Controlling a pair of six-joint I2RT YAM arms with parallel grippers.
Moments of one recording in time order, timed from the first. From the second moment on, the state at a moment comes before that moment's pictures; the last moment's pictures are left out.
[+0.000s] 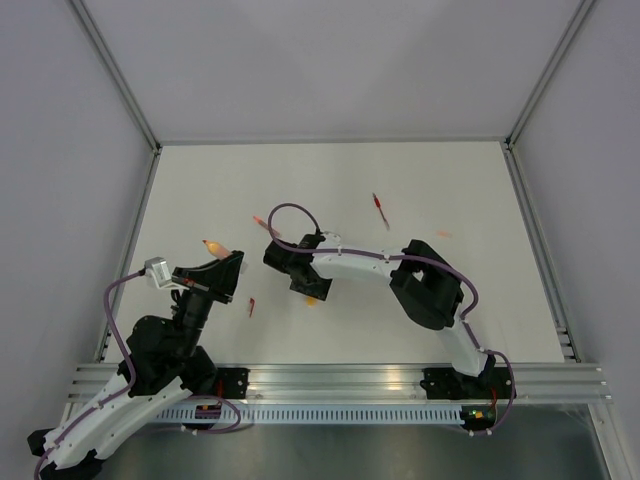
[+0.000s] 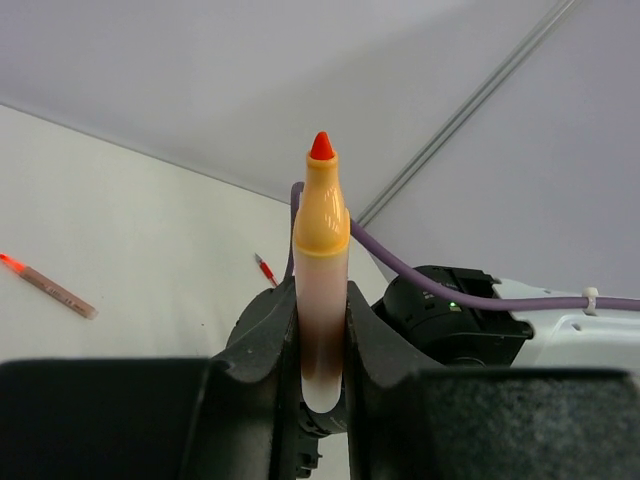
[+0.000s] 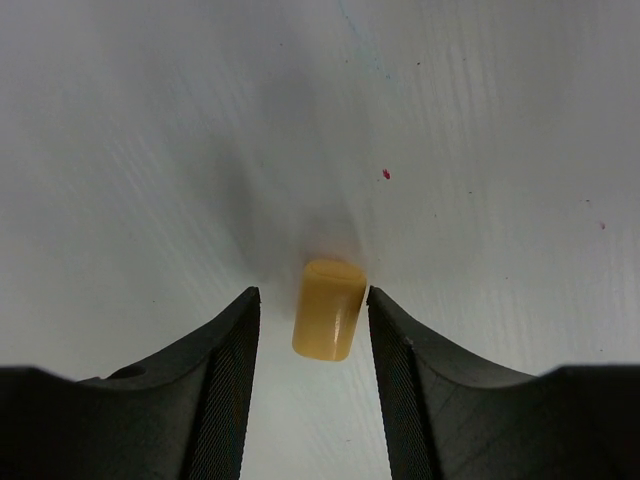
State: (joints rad) left arm -0.88 0.05 0.34 0.04 -0.53 -0.53; right arm 1.06 2.13 1.65 -0.97 0.37 1.42
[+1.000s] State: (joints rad) left arm -0.88 0.05 0.34 0.04 -0.54 -0.54; right arm 1.08 2.11 1.56 -0.83 0.42 1.33
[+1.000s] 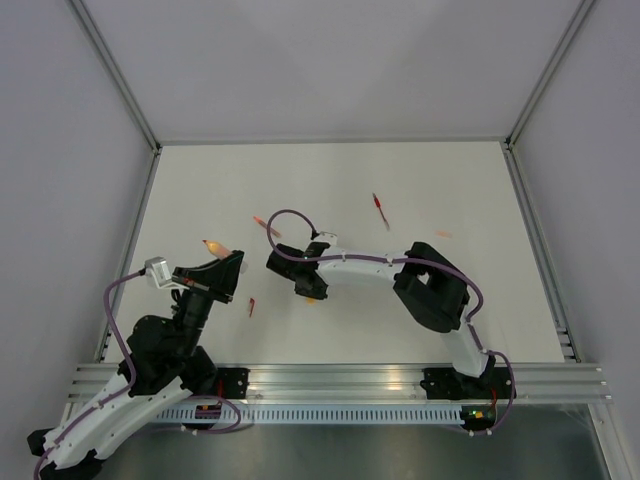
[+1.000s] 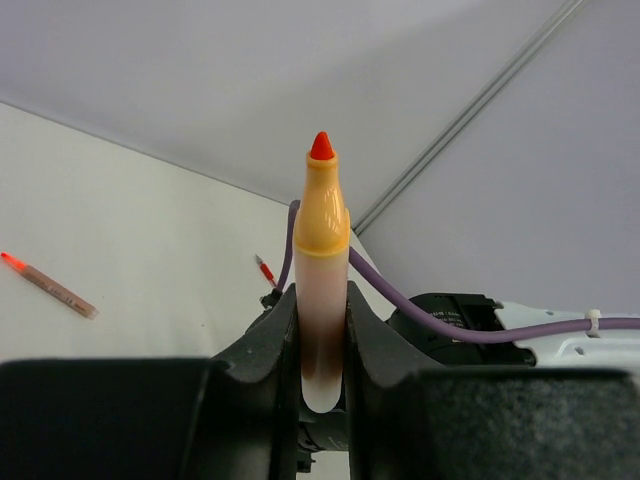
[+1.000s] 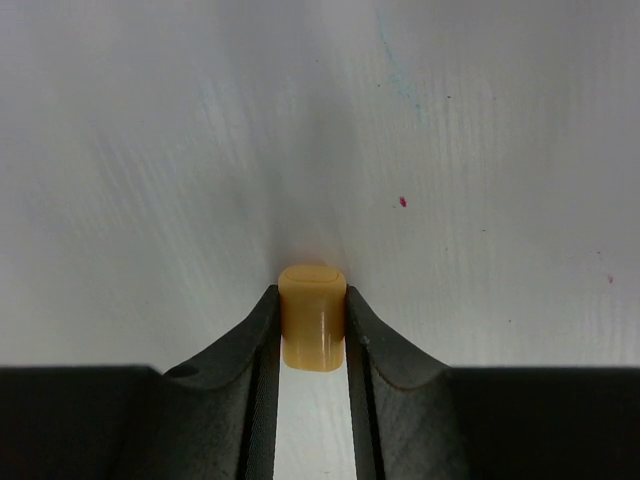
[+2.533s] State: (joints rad) left arm -0.88 0.82 0.46 0.40 0.37 -0.46; right arm 1.08 1.15 1.13 -0.21 0.33 0.45
